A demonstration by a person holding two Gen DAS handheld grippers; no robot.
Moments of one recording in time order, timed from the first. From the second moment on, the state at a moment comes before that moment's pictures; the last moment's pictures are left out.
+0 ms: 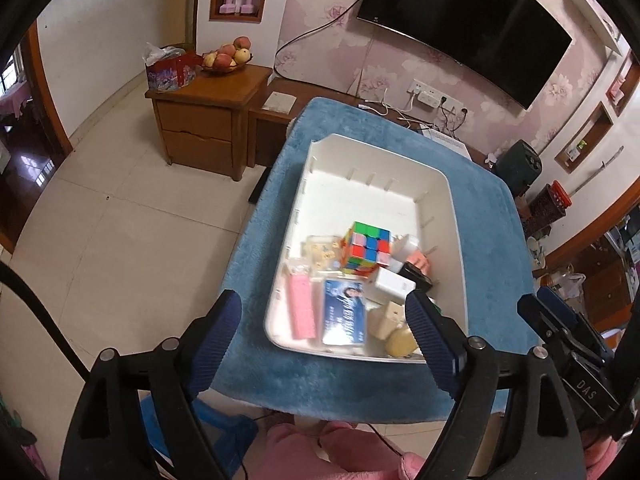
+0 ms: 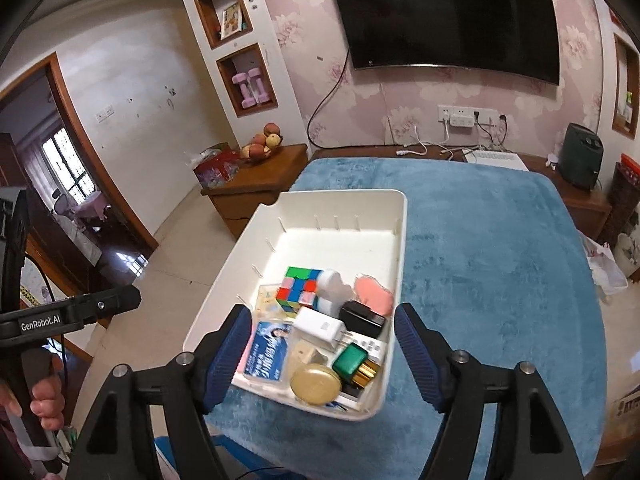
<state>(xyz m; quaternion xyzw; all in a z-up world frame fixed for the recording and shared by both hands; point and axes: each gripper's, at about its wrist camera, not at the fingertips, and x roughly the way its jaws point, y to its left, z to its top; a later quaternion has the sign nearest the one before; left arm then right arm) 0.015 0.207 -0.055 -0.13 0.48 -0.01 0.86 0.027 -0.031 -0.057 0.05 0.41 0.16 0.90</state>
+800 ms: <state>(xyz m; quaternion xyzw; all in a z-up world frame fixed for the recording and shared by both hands) 0.035 0.015 0.000 -0.06 0.47 -0.05 0.88 0.004 -0.211 -0.021 0.11 0.52 0.07 0.84</state>
